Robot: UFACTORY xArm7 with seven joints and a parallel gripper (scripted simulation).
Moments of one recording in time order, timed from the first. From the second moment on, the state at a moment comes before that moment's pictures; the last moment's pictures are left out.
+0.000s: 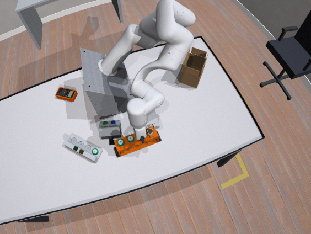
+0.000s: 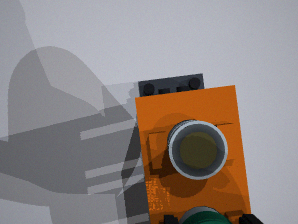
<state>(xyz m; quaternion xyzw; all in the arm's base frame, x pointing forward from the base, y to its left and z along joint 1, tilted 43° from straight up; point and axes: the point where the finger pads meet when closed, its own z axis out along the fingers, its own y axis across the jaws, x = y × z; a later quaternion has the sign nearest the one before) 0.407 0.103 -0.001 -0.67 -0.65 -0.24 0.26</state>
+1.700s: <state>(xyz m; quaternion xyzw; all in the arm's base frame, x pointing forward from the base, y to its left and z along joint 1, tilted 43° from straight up) 0.406 0.102 -0.001 -0.60 -0.71 -0.29 0.23</state>
